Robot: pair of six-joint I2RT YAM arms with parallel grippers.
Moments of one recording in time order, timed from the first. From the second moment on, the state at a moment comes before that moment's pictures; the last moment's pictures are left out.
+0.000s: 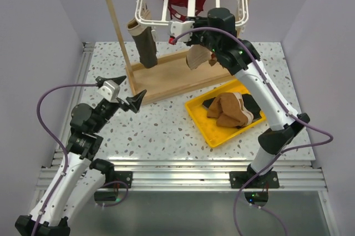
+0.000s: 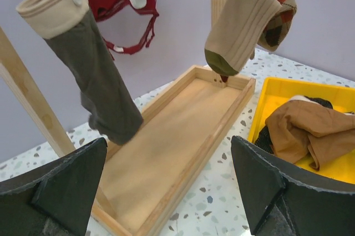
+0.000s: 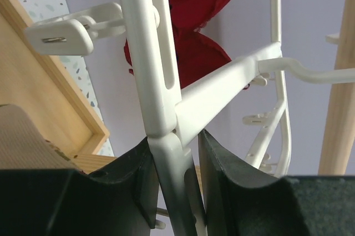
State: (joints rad) left arm -0.32 0.58 0.62 0.13 0.30 0.02; right arm 0.63 1.73 2.12 -0.62 0.14 -1.20
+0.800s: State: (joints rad) left arm -0.29 1.14 0.98 0.66 0.47 0.03; right arm 0.49 1.65 2.05 -0.61 -0.05 -1.20
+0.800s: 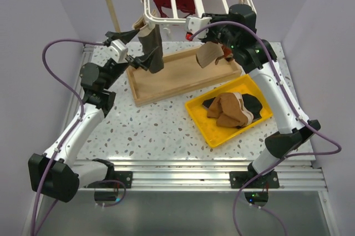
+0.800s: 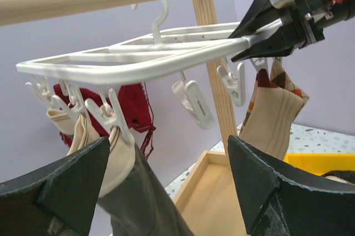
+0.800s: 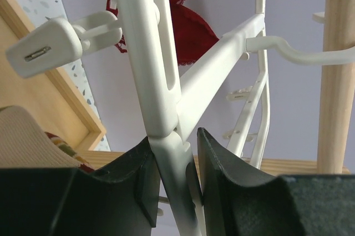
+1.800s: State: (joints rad) left arm -0.26 1.34 1.14 0.77 0.44 0.03; right arm 0.48 1.63 2.02 -0.58 -0.08 -1.19
